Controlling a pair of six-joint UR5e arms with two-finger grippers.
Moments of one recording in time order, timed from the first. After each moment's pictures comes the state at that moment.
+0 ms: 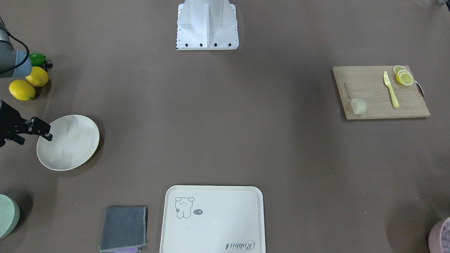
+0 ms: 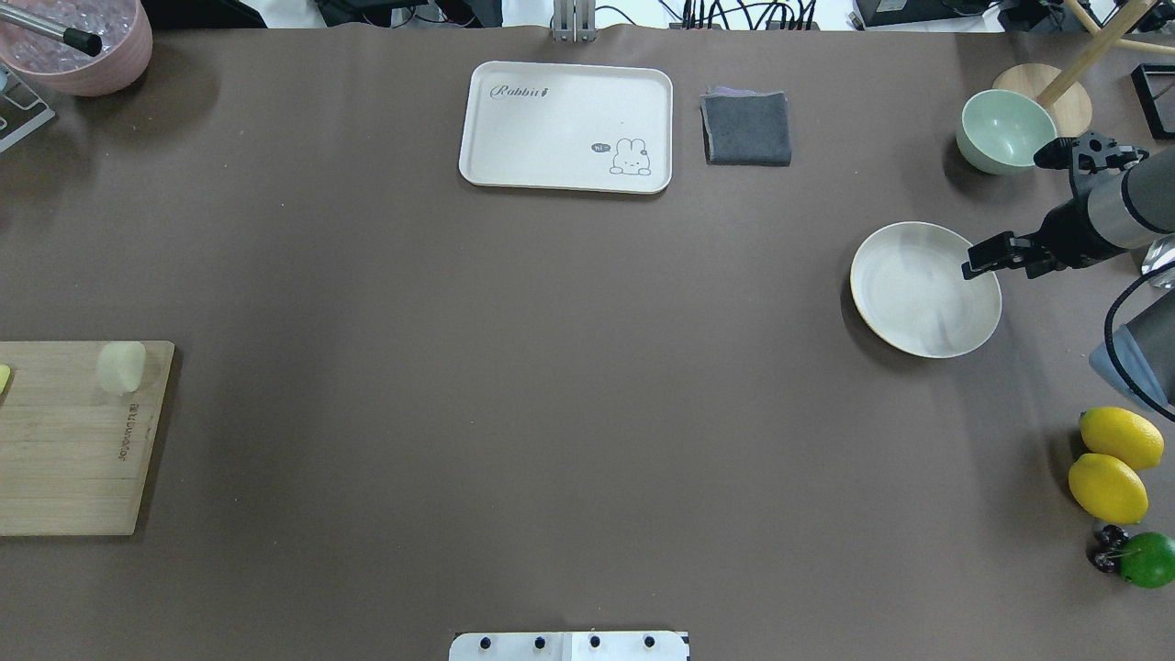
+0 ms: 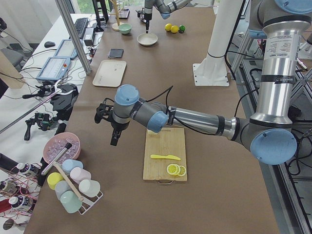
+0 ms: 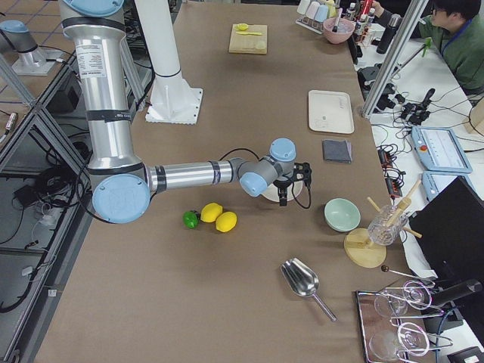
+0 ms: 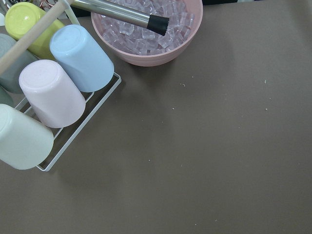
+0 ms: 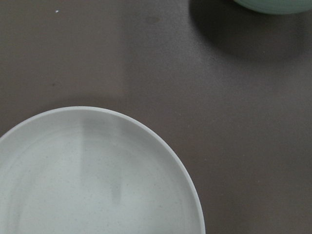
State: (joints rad) left arm -1.48 -1.62 -1.70 -1.93 -2.29 -0.32; right arm 1.04 -1.47 1.50 -0.96 2.21 0.77
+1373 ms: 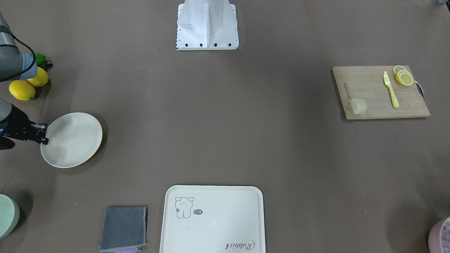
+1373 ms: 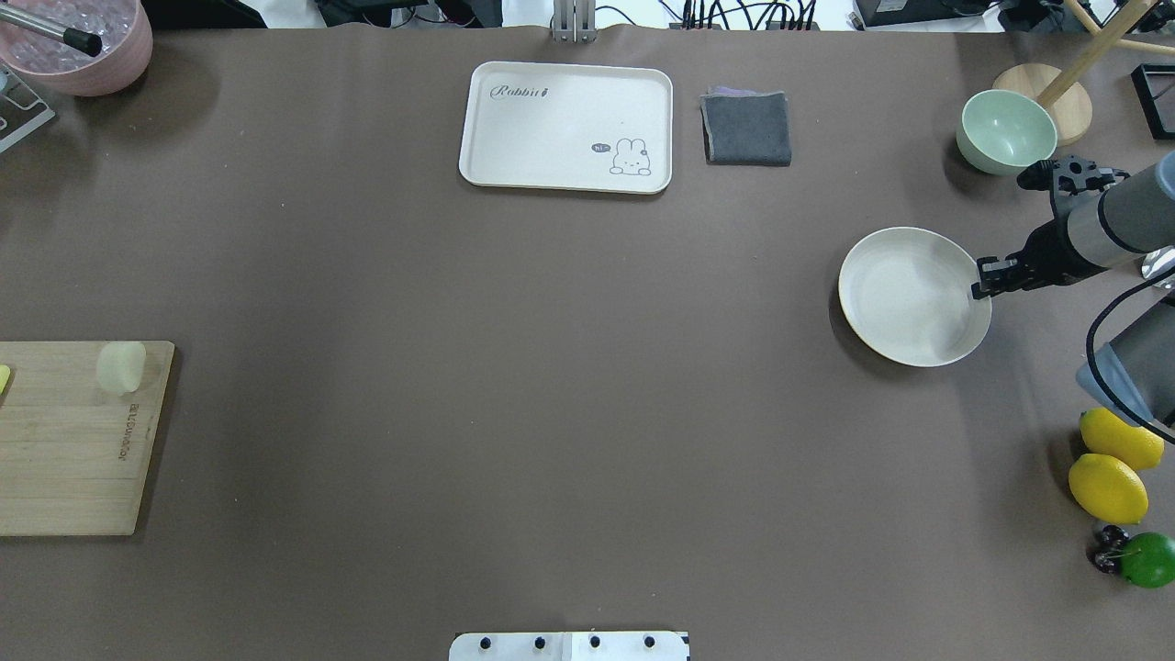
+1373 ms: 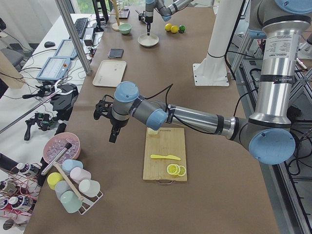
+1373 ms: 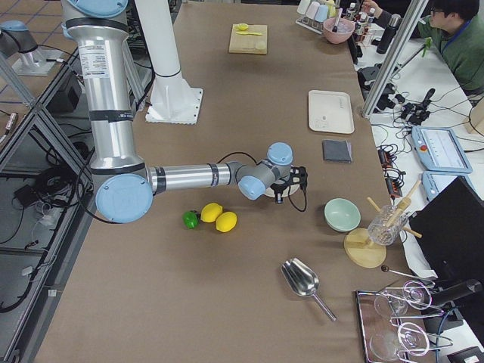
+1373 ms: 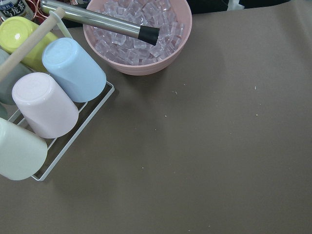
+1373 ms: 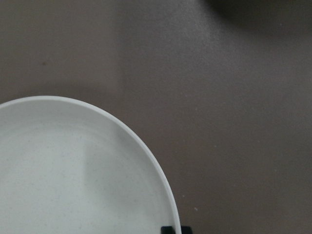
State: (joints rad) left arm -1.49 -1.62 -1.71 -1.93 -2.29 -0.32; right arm 1.01 -1.47 1.49 -0.93 2.21 0.80
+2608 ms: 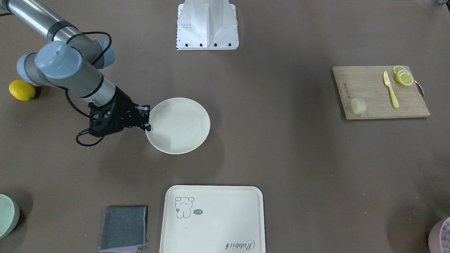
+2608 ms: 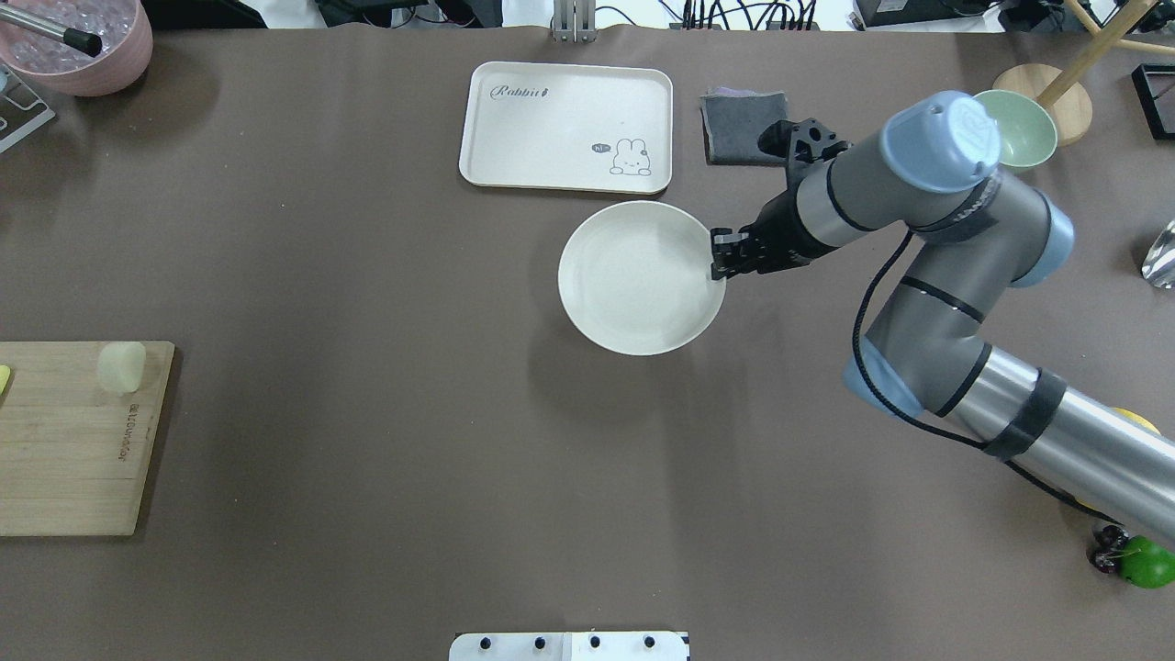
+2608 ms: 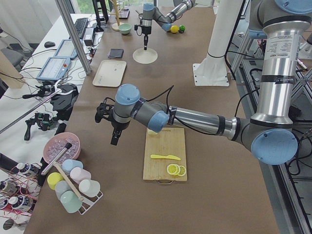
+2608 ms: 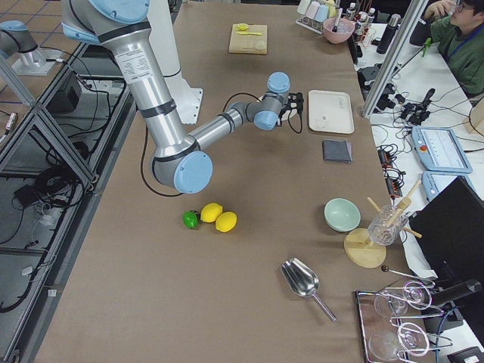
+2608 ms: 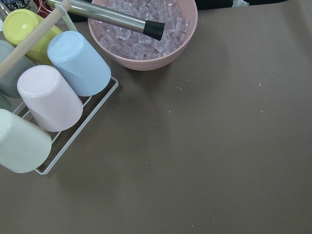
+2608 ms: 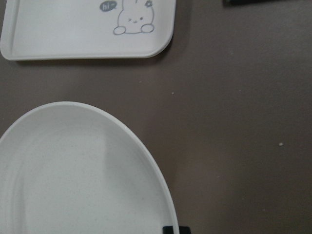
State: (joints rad) left arm -1.49 -1.61 -1.71 -1.93 -2.29 -0.32; right arm 0.73 -1.09 1.59 -1.01 2.12 1.17
